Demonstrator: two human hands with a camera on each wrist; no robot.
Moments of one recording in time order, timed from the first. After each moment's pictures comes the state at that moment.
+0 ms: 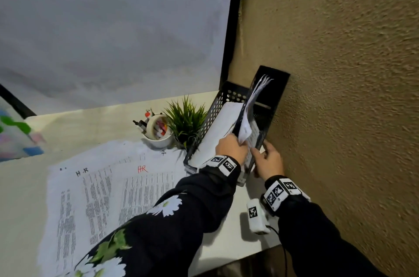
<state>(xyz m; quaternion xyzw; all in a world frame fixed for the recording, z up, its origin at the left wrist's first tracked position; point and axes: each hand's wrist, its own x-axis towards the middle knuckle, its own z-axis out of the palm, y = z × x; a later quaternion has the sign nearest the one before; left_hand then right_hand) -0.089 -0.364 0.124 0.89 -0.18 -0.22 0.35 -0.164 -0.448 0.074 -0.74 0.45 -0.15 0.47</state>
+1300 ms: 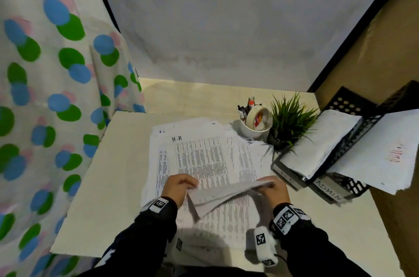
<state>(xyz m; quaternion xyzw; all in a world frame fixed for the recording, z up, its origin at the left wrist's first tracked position) -0.036 0.010 0.017 0.75 0.18 -0.24 0.59 -0.098 -0.240 0.013 -0.70 0.38 0.06 0.60</state>
